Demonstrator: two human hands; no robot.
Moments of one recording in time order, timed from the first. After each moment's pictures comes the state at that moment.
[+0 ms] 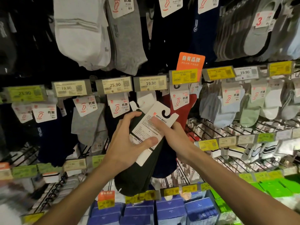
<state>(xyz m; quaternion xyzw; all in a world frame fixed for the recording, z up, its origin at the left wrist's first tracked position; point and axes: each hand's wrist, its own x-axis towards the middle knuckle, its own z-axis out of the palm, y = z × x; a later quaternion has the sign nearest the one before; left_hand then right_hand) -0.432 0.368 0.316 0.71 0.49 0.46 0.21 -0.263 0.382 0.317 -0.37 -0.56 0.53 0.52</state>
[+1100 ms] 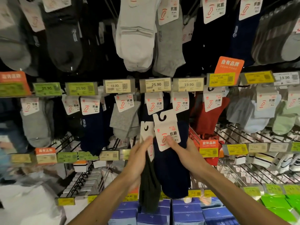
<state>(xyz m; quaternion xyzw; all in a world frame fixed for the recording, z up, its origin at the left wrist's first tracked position) -0.490 0.332 0.281 0.42 0.44 0.53 0.59 -0.333 0.351 0.285 -0.38 -0.57 0.53 0.50</state>
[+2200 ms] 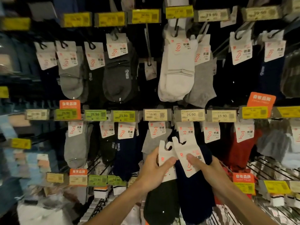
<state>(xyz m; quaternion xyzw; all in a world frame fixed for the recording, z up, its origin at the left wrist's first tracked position) -0.570 0.351 0.310 0.63 0.45 0.51 0.37 -0.381 0.358 0.313 -0.41 -0.52 0.53 0.53</state>
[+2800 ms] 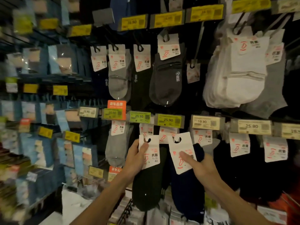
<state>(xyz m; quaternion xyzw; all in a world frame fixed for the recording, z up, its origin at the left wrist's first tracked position) -0.739 0.366 0.323 0.46 0.55 0.63 0.32 -0.534 0.402 0.325 -0.36 -0.55 0.54 0.52</state>
